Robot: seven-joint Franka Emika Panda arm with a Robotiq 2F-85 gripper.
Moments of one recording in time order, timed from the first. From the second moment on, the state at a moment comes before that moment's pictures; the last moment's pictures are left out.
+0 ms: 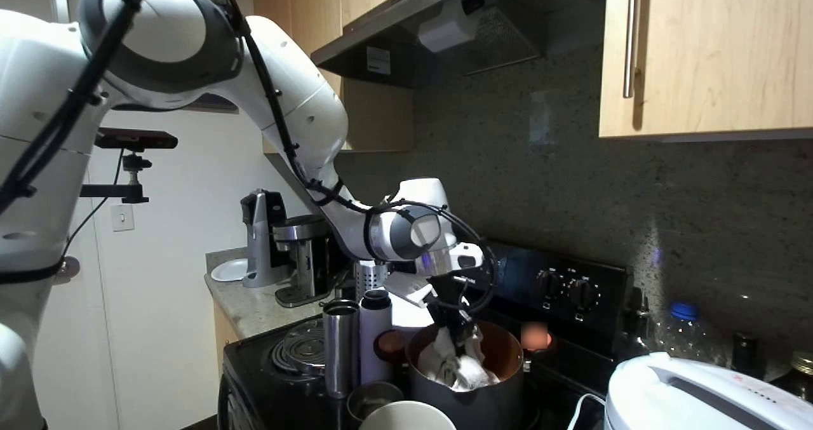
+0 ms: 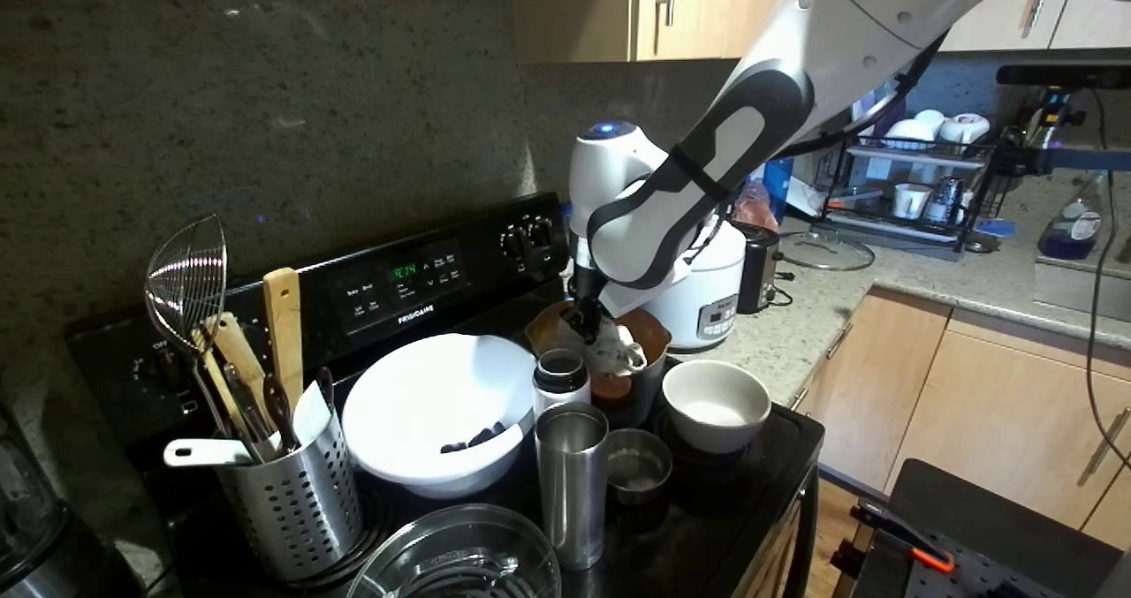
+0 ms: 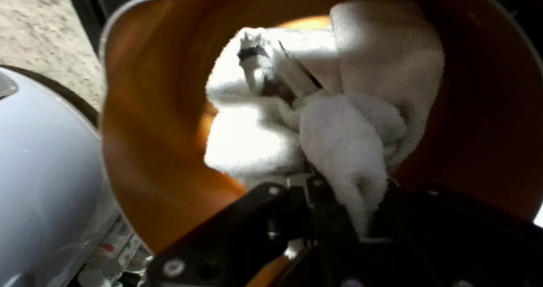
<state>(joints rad) 0.07 0.29 -0.12 -2.15 -0.24 2.61 0.29</state>
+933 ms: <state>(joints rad) 0.14 0.28 -0.22 -2.15 -0.79 2.80 0.88</state>
